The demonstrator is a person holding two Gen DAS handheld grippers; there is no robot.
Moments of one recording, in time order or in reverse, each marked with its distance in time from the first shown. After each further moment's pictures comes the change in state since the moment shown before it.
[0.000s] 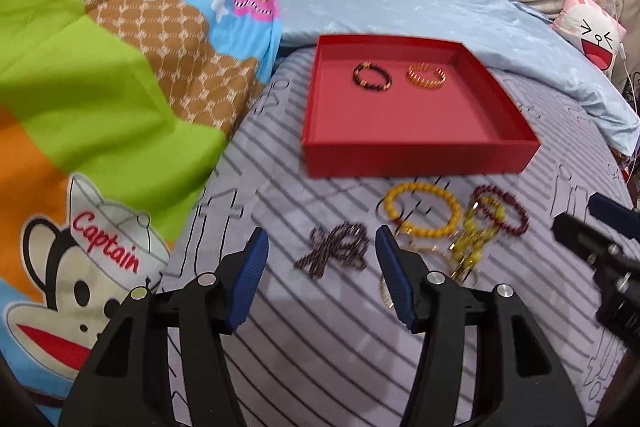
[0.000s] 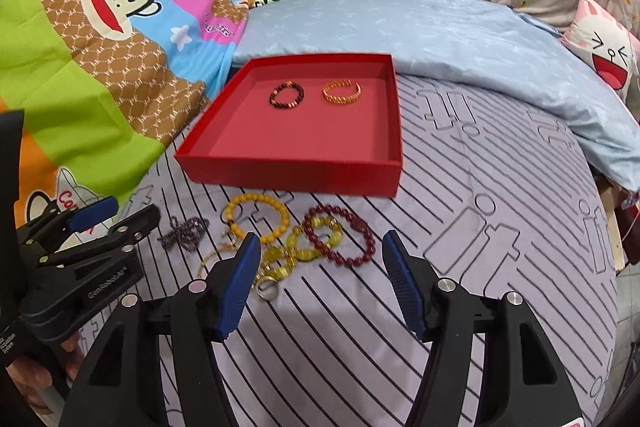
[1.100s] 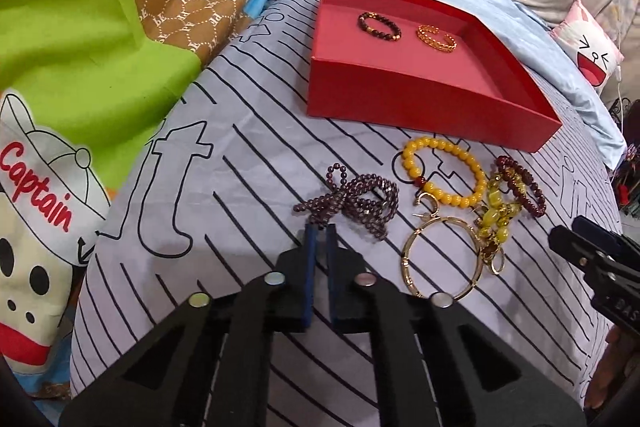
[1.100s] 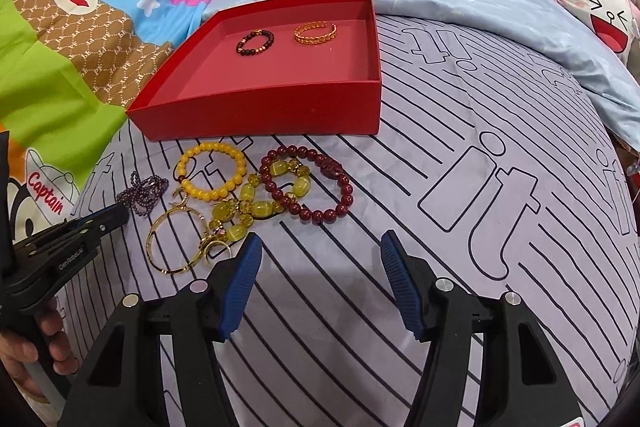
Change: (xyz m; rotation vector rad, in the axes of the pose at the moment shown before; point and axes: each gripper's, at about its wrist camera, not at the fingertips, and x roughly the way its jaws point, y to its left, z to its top) left arm 0.055 0.022 -0.018 -0.102 0.104 -0.160; right arm 0.048 -0.019 -0.019 0.034 0.101 -0.013
